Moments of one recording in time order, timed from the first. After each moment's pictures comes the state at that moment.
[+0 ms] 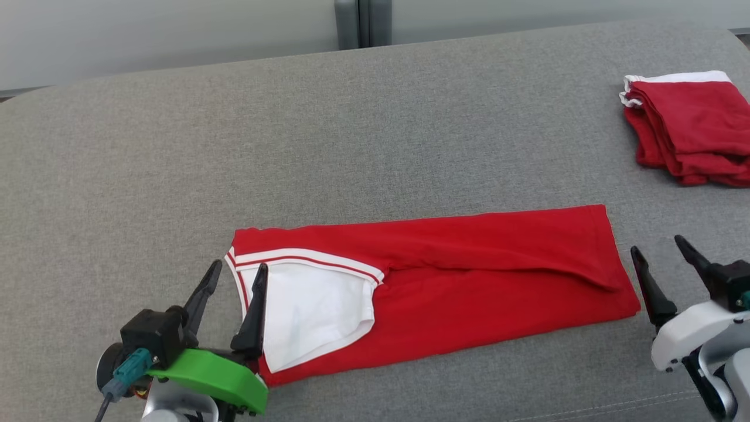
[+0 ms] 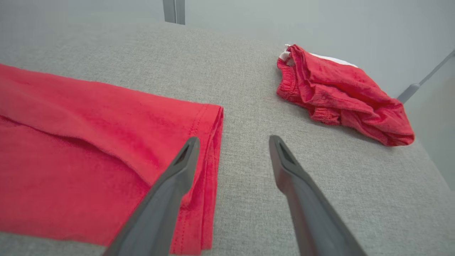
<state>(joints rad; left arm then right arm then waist) -0.08 0.39 -0.48 -0.05 -0.62 0.16 -0.11 -0.15 -0.45 0.16 0.40 0.29 0.13 -0.22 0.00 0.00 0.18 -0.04</state>
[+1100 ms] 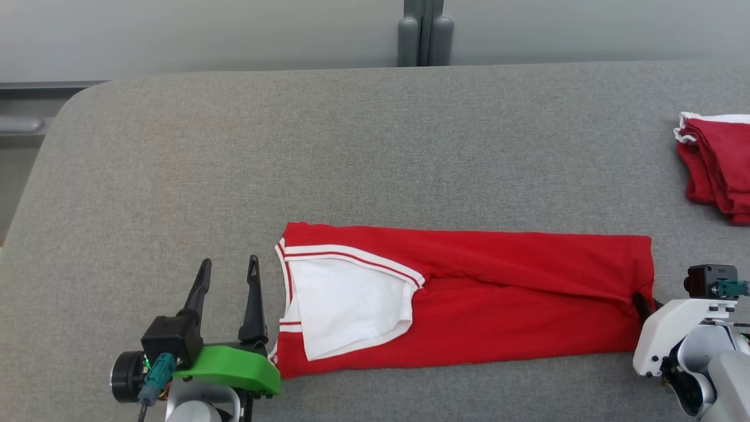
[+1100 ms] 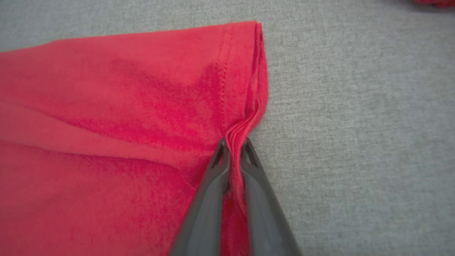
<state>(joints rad) -0.11 0.18 -0.35 0.19 -0.44 0.18 -0.26 -0.24 -0.35 0.09 0.64 0.44 0.13 0.14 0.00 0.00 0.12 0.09</state>
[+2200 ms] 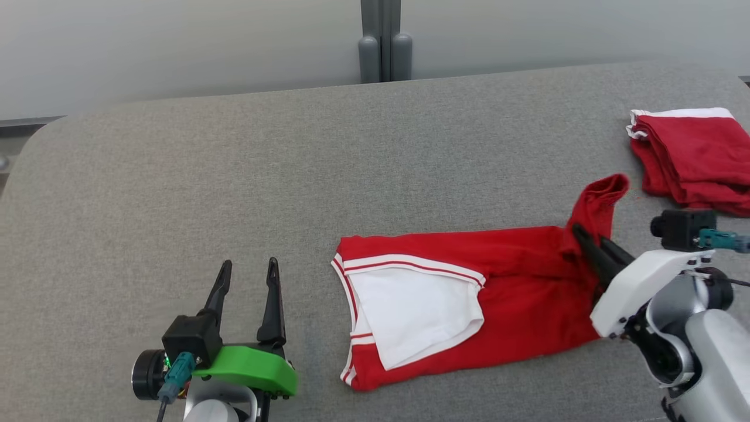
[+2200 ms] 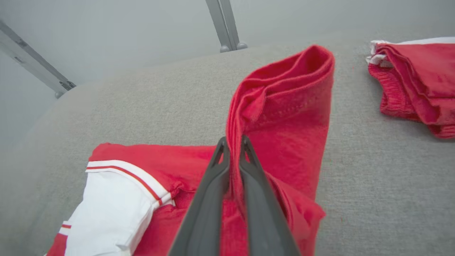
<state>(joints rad) -0.11 0.09 -0.30 0.25 -0.35 0.10 -0.26 -0.23 -0.37 0.21 0.19 0.65 0.13 0.20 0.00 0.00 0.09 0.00</state>
